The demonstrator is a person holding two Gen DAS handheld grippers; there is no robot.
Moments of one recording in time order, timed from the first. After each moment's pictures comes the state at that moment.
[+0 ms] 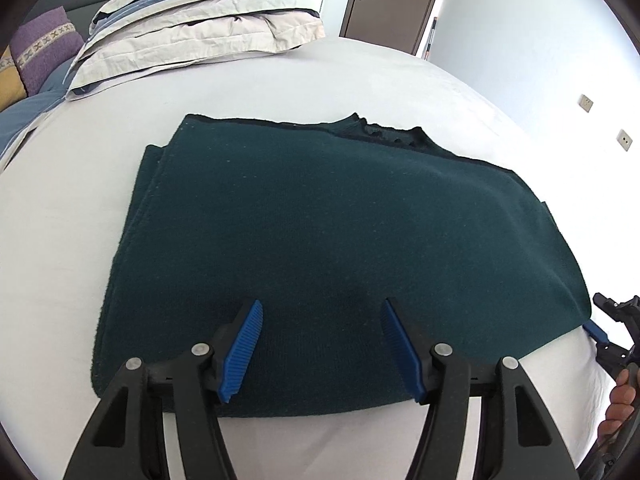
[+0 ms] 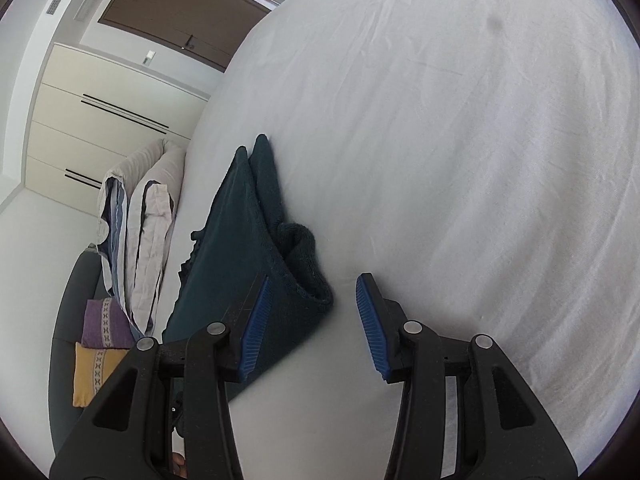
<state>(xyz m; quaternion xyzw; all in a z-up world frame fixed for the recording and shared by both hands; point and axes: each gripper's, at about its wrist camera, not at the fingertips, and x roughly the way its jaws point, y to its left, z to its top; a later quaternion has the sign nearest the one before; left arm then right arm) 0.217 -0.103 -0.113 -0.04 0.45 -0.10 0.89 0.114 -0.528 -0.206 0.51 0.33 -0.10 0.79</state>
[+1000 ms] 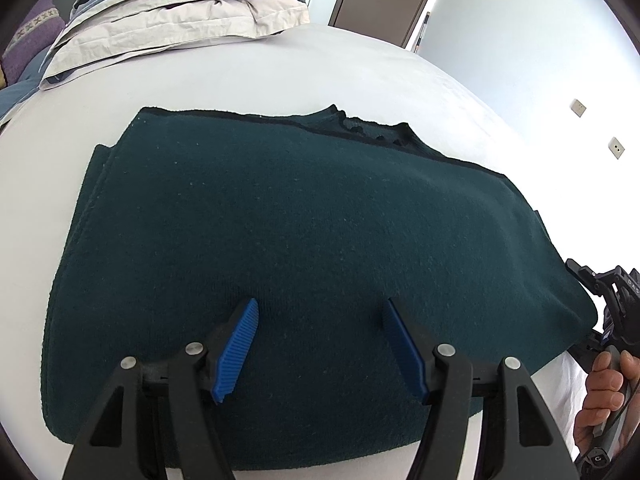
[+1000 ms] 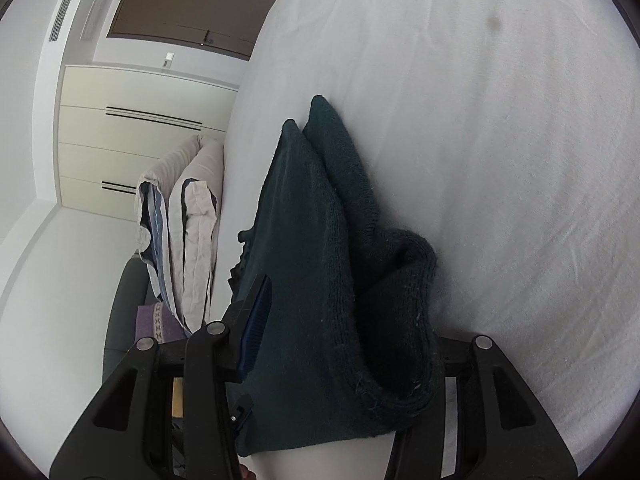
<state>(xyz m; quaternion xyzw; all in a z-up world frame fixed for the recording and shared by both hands) 0.249 -0.123 -0.126 -0.07 0.47 -0.13 0.87 0.217 -0.498 -0.223 0.59 0.30 -0.01 0.75</state>
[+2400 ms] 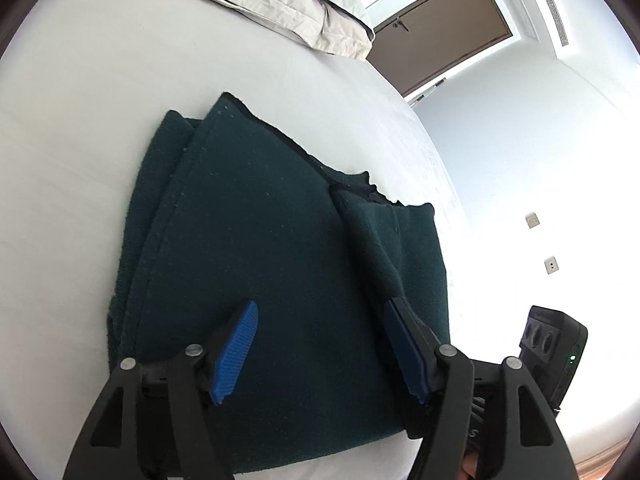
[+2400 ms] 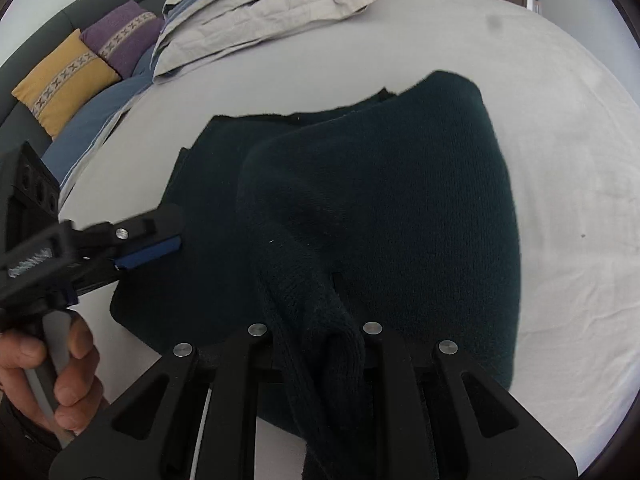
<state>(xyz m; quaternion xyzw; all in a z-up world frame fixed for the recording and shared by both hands) 0.262 -0.020 -0.118 -0.31 0.46 -0.19 0.81 0.376 -0.202 -0.152 0.06 0.49 0.12 0.86</state>
